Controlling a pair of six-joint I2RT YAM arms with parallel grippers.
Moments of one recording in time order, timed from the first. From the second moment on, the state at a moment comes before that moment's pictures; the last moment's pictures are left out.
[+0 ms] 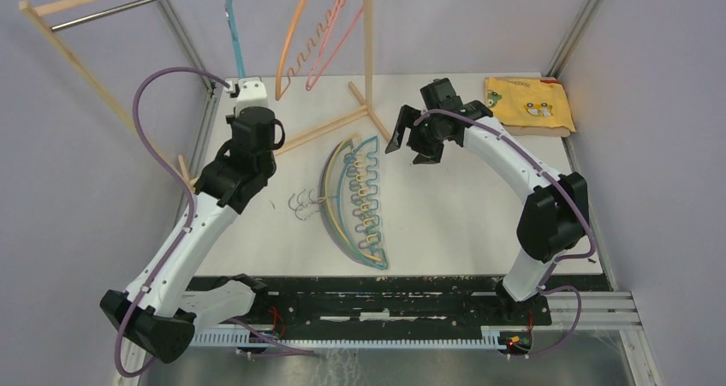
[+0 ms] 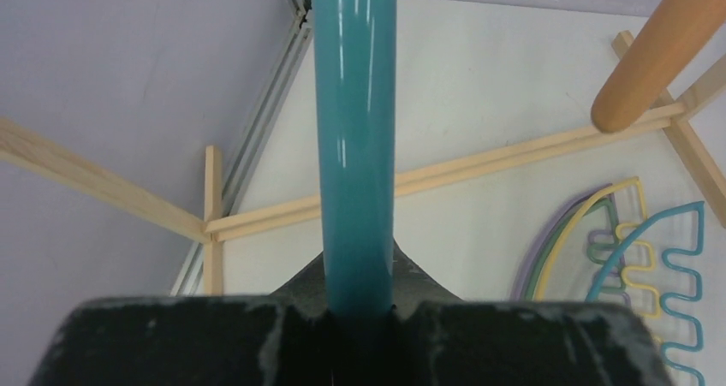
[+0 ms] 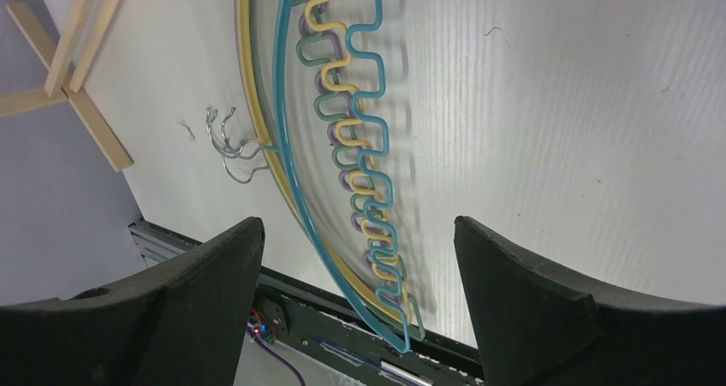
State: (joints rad) left arm -0.46 1.05 1.19 -0.53 -0.79 -0.14; right arm 0.47 1.73 1.54 -0.77 -0.22 0.73
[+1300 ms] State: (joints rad) left arm -0.40 1.22 1.33 -0.26 -0.72 0.21; right arm 0.39 1.79 1.54 -0.76 -0.30 0.71
